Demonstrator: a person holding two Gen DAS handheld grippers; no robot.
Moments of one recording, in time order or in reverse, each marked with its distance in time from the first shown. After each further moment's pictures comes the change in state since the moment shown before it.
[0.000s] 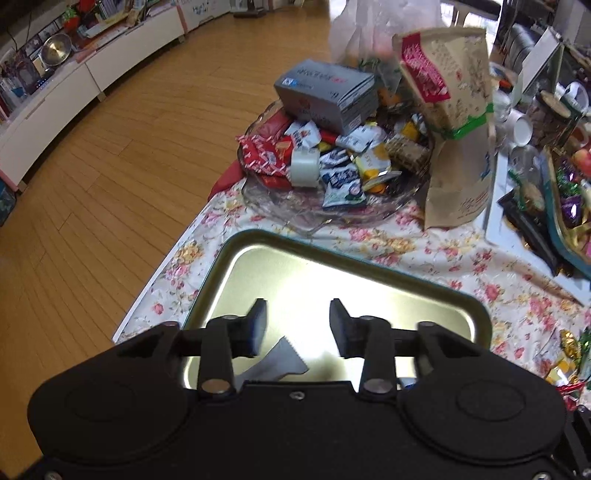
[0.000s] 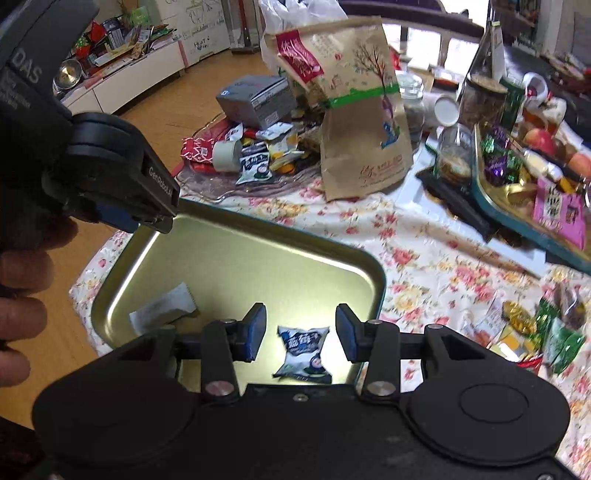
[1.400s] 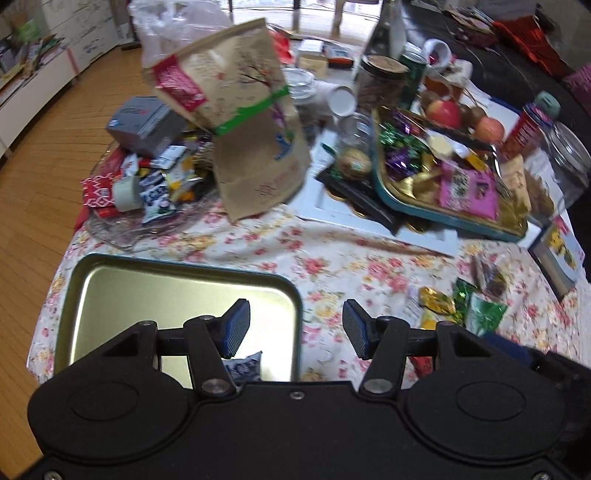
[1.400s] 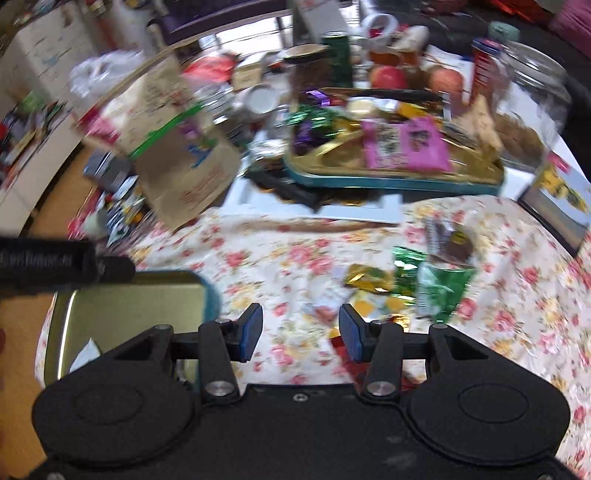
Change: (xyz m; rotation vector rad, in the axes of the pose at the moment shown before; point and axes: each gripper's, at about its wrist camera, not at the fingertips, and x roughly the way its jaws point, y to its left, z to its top) left arm -0.043 -0.144 -0.036 0.237 -0.006 -0.230; right arm -0.035 -0.184 -0.032 0.459 0.003 -0.123
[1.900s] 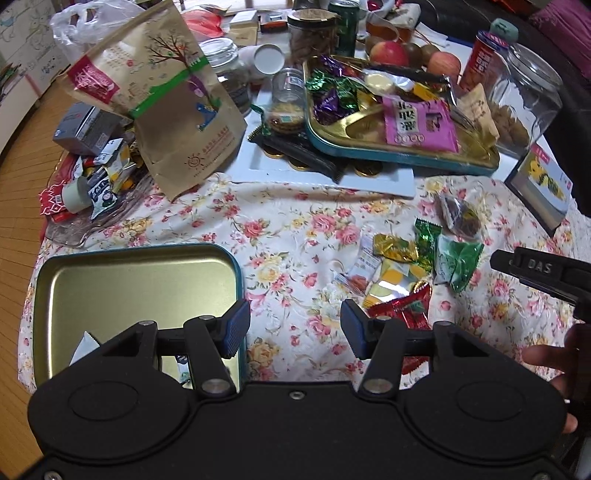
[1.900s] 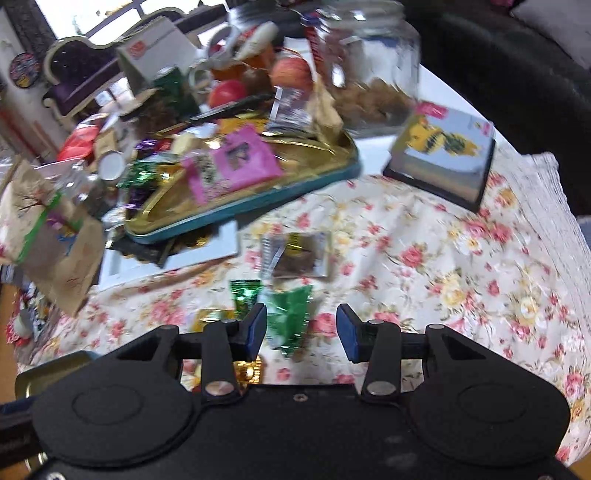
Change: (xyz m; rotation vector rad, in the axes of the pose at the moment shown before) left arm 0.019 -0.062 -0.023 0.153 0.082 -0.001; right arm 0.021 -0.121 0.011 0.275 -0.008 -0.163
